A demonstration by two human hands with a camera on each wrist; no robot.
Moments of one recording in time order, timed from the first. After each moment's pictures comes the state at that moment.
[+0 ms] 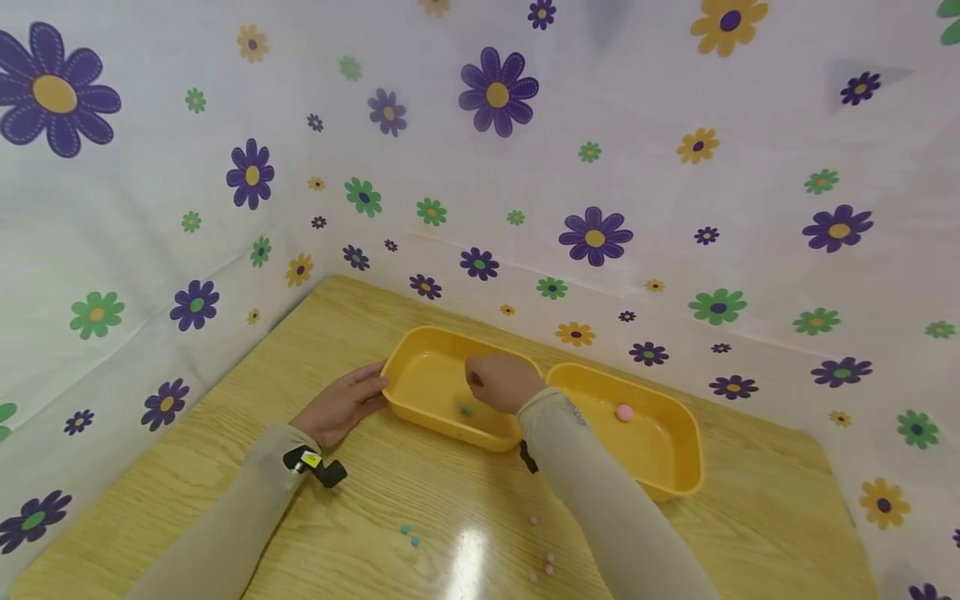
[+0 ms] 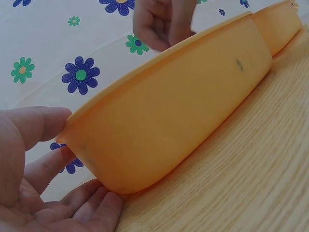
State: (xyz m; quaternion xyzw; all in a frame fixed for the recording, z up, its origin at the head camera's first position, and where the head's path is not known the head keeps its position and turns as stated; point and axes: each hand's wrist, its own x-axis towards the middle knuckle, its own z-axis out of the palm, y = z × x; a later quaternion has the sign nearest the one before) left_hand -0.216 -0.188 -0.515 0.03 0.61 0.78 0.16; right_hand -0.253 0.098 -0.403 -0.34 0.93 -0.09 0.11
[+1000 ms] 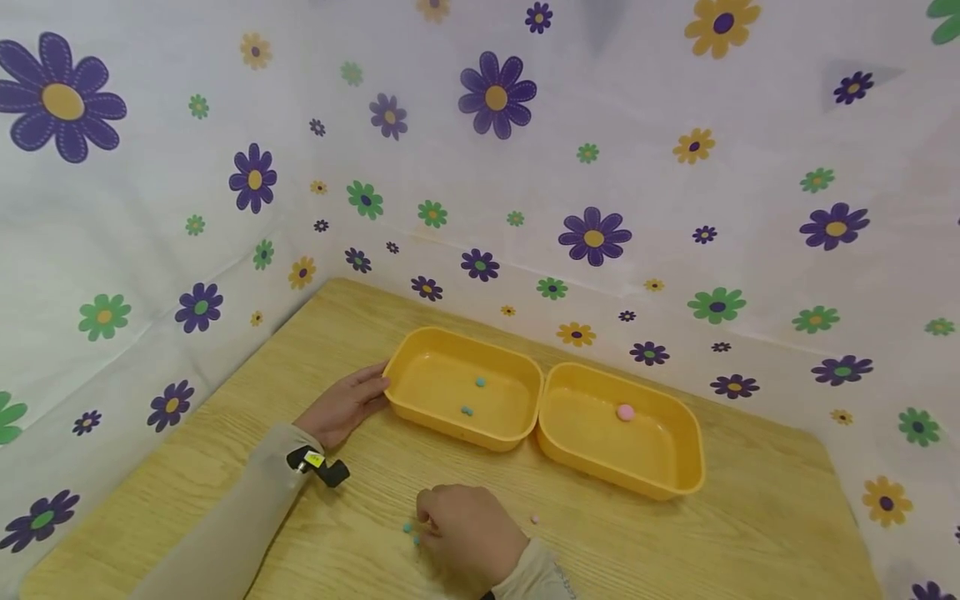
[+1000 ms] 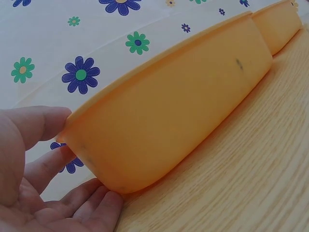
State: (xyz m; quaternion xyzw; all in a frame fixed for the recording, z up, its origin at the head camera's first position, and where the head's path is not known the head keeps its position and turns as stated) left_hand -0.217 -0.189 -0.517 0.02 0.60 0.78 0.17; right_hand -0.095 0.077 -0.454 -0.42 0.89 -0.17 0.06
